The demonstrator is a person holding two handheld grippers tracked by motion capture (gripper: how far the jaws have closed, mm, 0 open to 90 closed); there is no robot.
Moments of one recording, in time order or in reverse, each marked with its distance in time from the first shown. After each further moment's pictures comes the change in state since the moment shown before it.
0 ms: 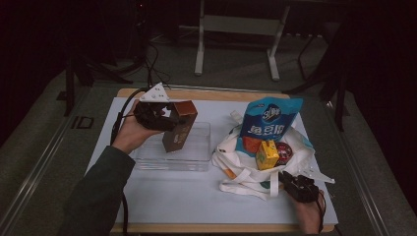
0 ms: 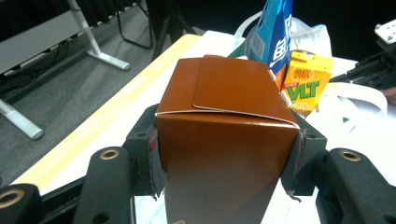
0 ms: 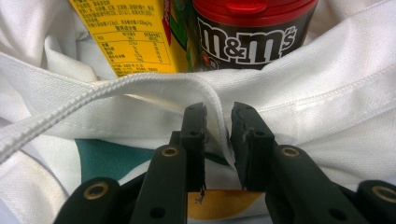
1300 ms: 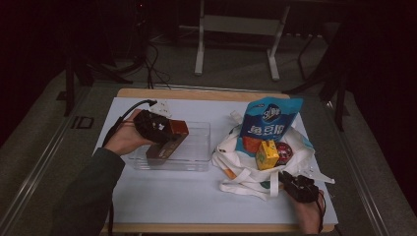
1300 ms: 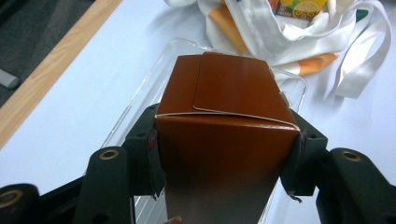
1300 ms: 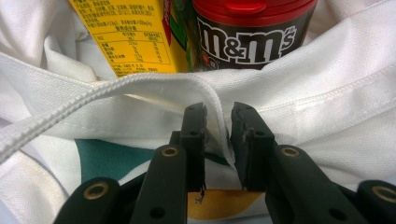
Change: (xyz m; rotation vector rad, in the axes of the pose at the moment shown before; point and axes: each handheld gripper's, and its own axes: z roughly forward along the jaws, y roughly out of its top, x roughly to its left) left arm 0.006 -0.033 0.017 0.290 -0.081 0.073; right arm 0.000 0.000 0.000 -0.003 -0.002 0.003
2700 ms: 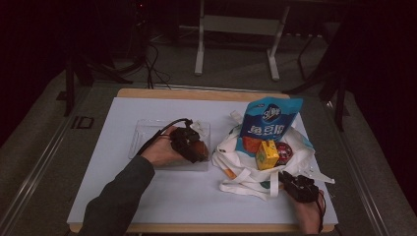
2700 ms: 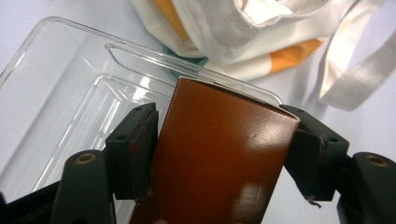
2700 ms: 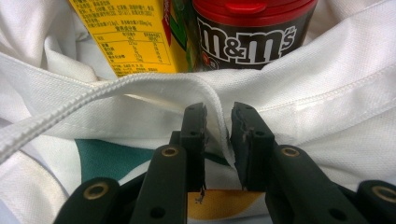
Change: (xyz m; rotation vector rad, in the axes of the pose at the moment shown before) left arm -0.038 0.022 0.096 0.128 -0.115 -0.017; right arm 0.000 0.000 0.000 0.001 0.002 -0.001
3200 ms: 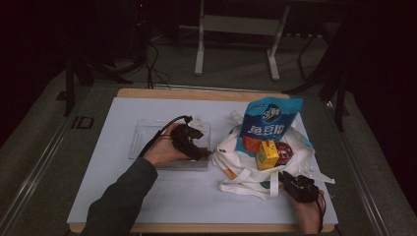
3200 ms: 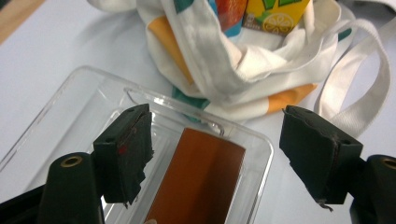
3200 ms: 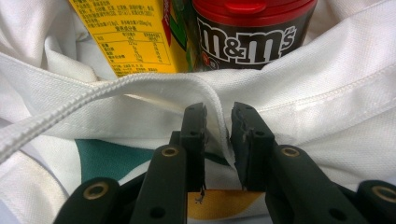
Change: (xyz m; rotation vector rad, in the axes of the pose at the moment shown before) left arm -0.009 0.008 -0.011 -0.137 0.031 -0.003; right arm 0.000 0.000 0.000 -0.001 0.001 0.001
